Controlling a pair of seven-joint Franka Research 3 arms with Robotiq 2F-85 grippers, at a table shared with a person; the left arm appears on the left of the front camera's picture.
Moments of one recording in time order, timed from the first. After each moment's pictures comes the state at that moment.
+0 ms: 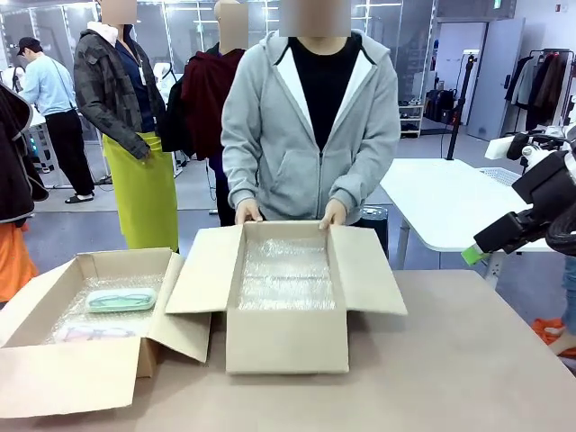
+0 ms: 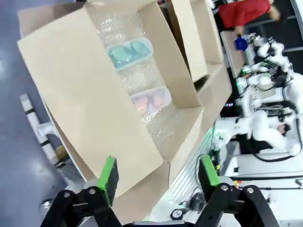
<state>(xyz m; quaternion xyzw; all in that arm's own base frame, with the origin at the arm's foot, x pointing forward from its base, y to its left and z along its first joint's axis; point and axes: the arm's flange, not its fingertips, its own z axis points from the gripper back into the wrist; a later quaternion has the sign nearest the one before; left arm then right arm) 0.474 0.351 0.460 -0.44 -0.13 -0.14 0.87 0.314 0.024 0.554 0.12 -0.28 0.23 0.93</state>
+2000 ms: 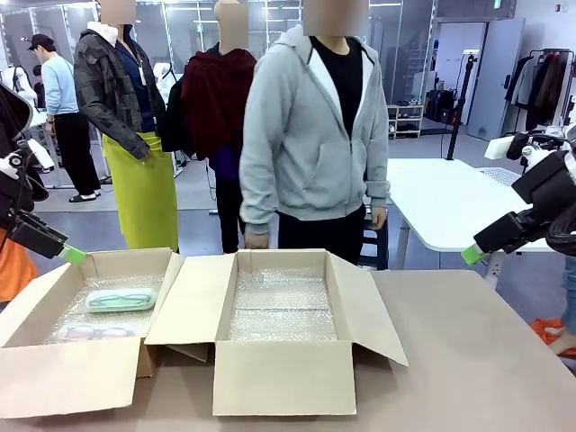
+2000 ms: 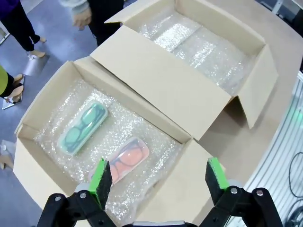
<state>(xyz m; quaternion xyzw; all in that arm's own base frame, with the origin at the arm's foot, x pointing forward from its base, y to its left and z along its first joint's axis) 0.347 0.002 0.537 -0.13 -0.33 -0.38 0.85 0.314 0.024 0.554 0.12 -0.28 0.23 0.93</state>
